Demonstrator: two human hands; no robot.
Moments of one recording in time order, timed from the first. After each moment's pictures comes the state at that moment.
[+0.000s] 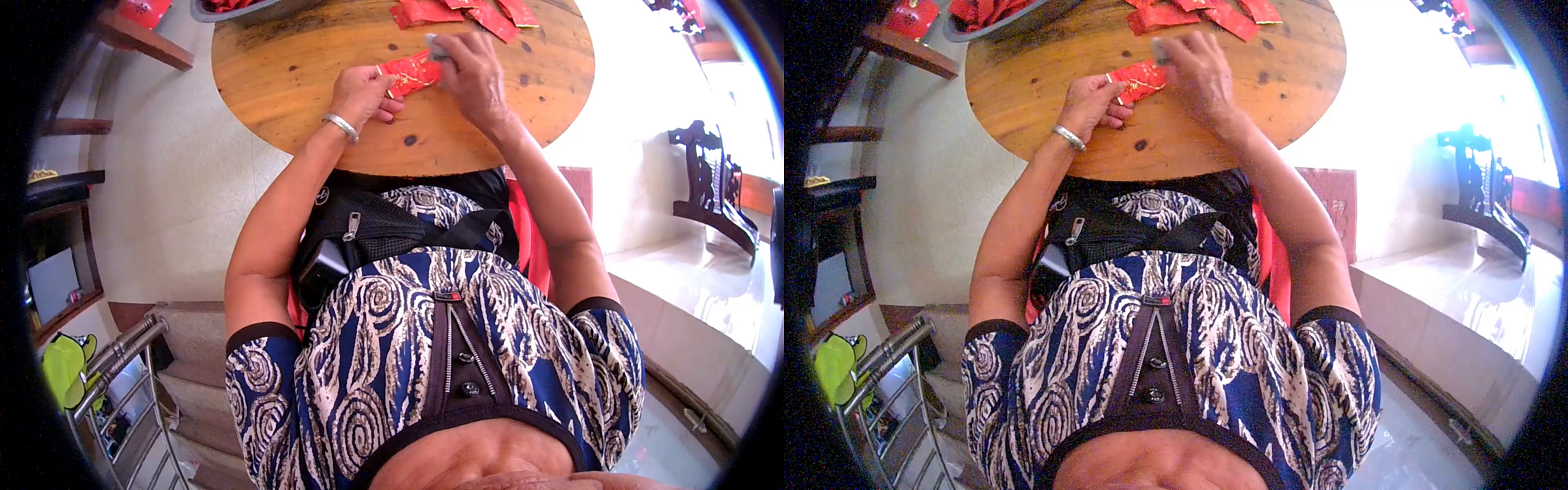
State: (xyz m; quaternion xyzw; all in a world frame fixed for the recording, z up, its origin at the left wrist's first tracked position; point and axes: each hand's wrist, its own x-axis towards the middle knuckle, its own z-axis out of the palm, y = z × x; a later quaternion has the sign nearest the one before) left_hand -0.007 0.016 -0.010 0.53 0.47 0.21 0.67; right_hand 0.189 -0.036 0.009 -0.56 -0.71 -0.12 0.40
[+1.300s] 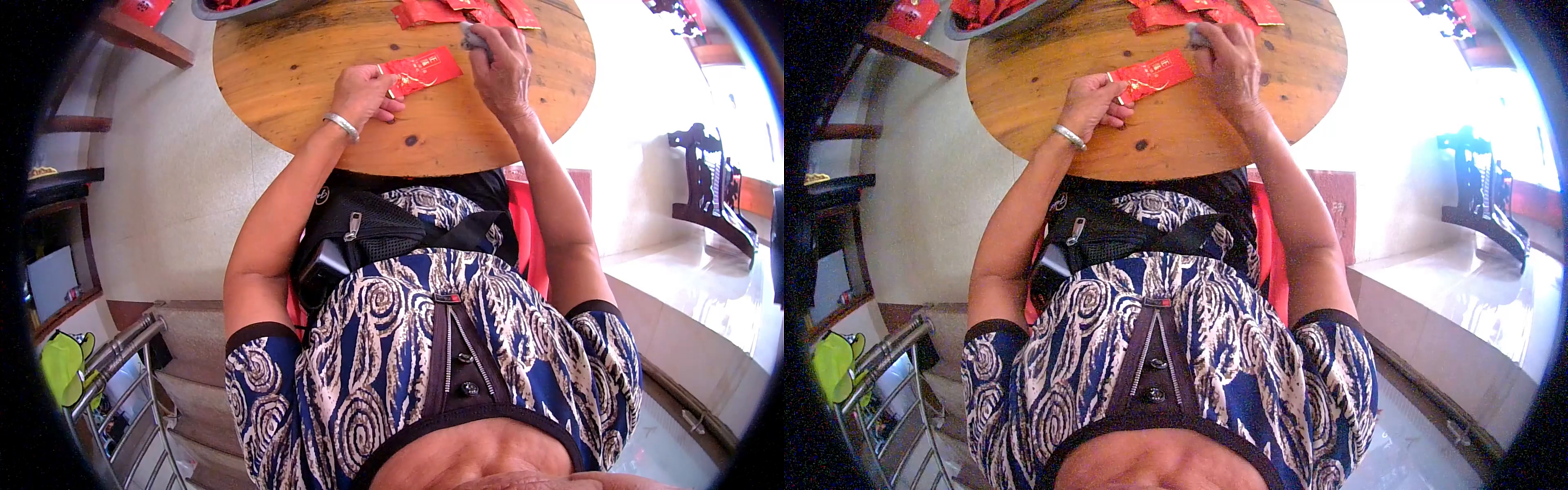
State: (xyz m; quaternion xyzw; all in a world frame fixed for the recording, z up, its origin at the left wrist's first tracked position) left_hand -0.007 0.016 -0.008 0.52 0.47 0.22 0.68; right_hand 0.217 -0.034 0.017 -0.61 -0.66 -0.15 0.41
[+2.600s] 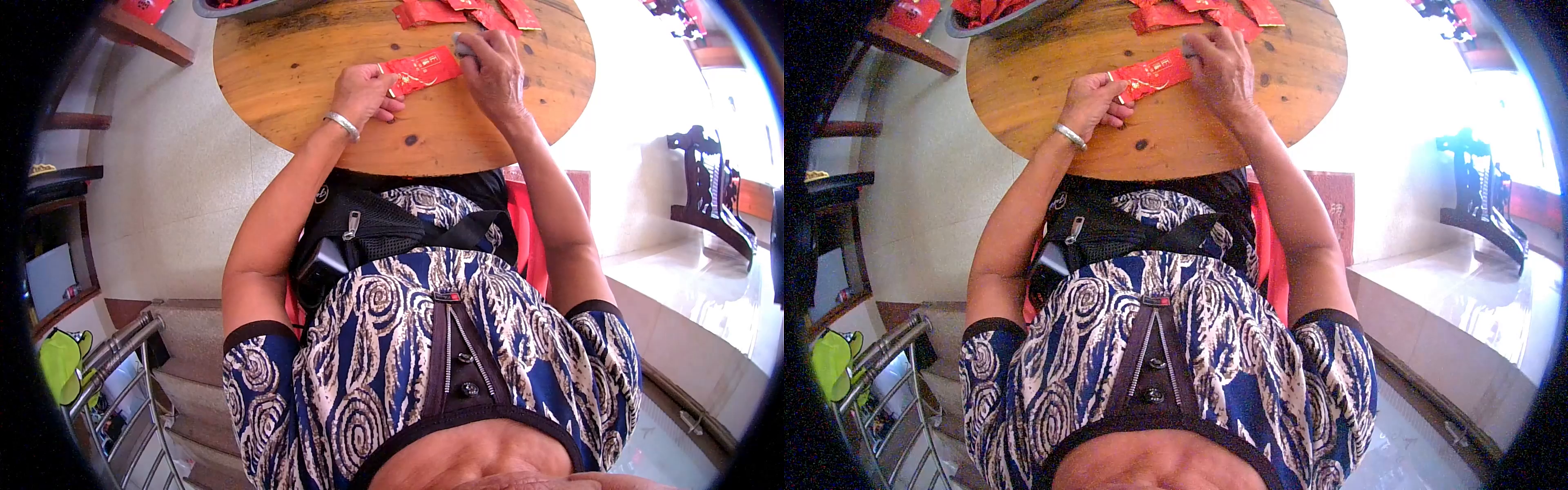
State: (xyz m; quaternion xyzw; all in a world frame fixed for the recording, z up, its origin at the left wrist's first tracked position) left_hand -0.007 0.015 -0.010 0.52 0.47 0.23 0.68; right_hand 0.208 -0.039 0.014 -0.63 -0.68 -0.15 0.35
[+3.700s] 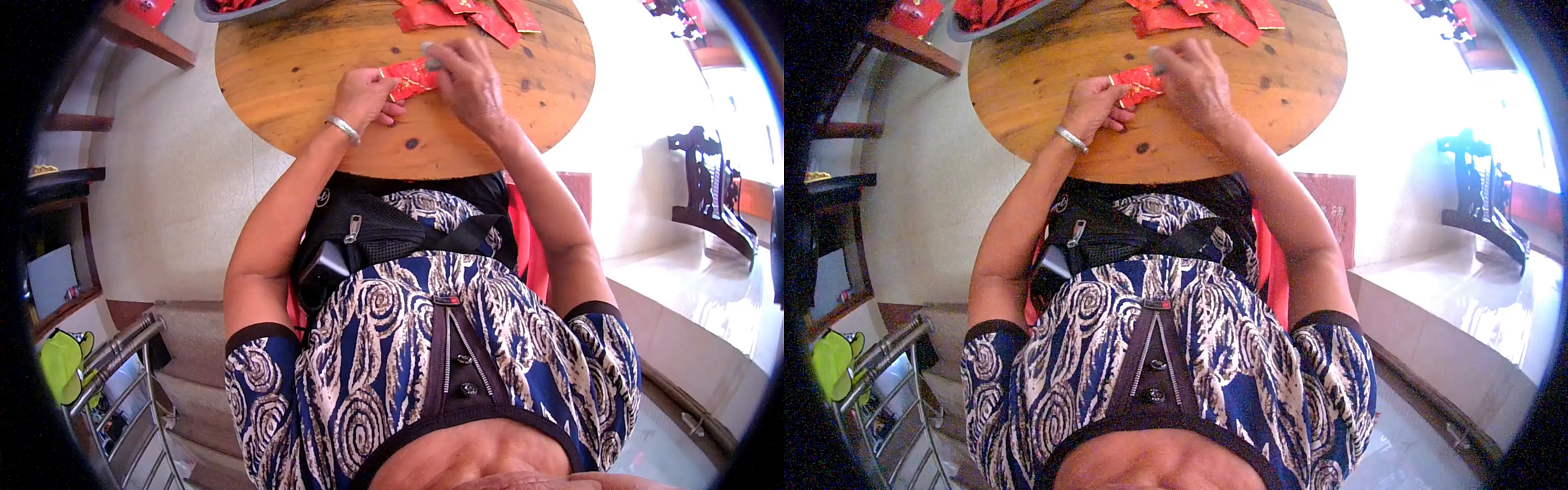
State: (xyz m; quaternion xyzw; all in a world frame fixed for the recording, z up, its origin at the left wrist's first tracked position) left_hand -0.004 0.014 -0.008 0.53 0.47 0.23 0.67; right_hand 0.182 -0.039 0.014 -0.56 -0.74 -0.09 0.36
